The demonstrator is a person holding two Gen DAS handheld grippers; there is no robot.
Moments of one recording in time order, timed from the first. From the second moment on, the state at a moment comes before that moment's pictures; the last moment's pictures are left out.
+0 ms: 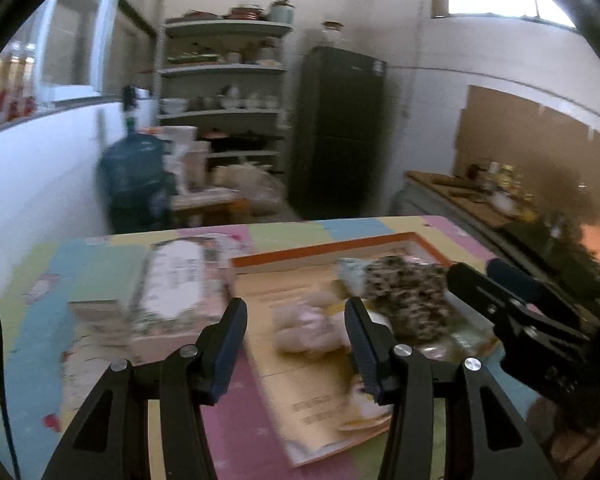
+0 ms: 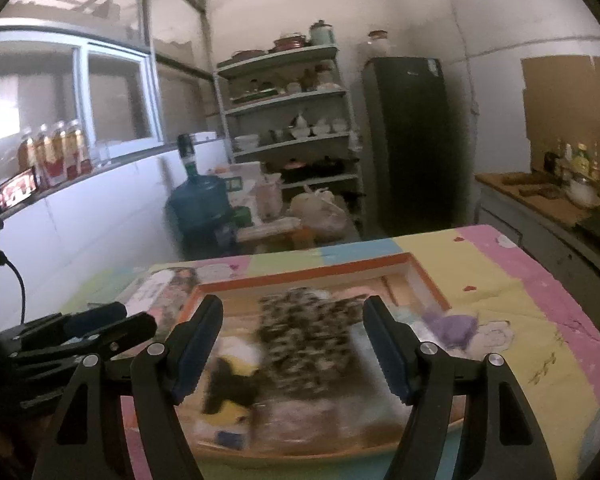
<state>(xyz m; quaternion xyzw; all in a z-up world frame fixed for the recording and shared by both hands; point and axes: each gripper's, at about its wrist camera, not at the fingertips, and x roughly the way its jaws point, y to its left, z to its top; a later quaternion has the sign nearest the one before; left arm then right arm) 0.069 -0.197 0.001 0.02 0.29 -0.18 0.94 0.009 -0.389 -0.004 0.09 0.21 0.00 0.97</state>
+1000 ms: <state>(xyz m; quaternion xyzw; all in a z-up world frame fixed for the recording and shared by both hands) -0.065 -0.076 0.023 0.00 0.21 -0.07 0.97 -0.105 -0.250 0.014 0.08 0.20 -0.08 0.97</state>
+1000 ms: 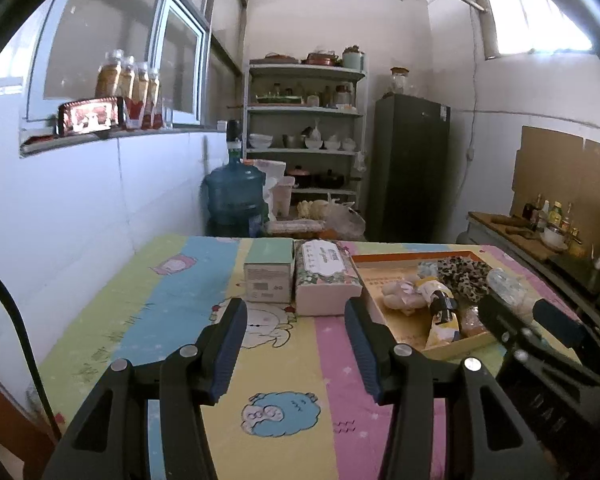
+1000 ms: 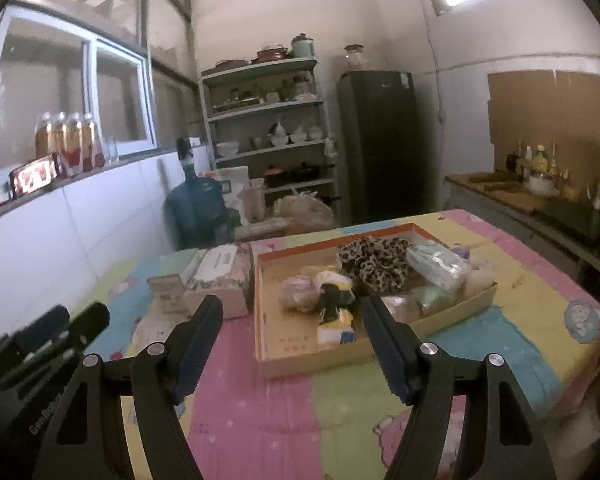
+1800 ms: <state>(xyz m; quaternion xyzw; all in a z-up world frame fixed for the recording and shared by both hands) -0.098 -0.056 0.026 0.00 0.22 -0.06 0.97 -0.138 -0.211 0.024 0.03 0.19 -0.10 0.98</state>
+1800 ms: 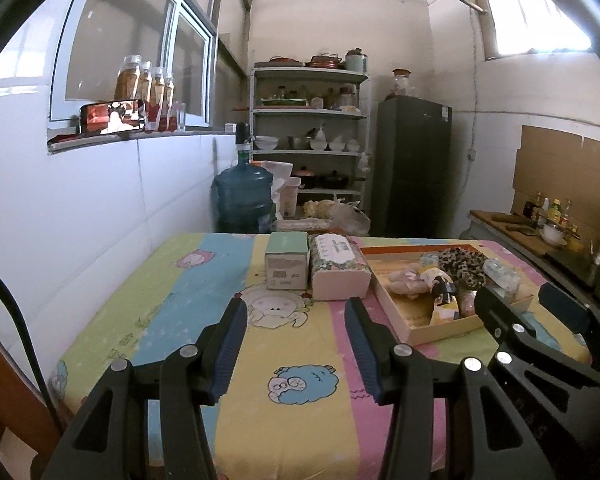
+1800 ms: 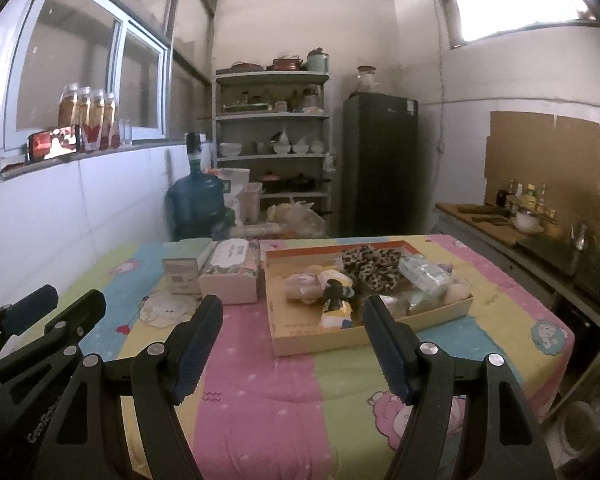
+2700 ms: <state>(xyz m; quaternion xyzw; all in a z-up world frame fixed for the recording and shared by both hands) -0.095 -0.053 0.021 -0.01 0.22 -0.05 0.97 -0.133 -0.206 0.019 0.03 0.20 -0.09 0.98</state>
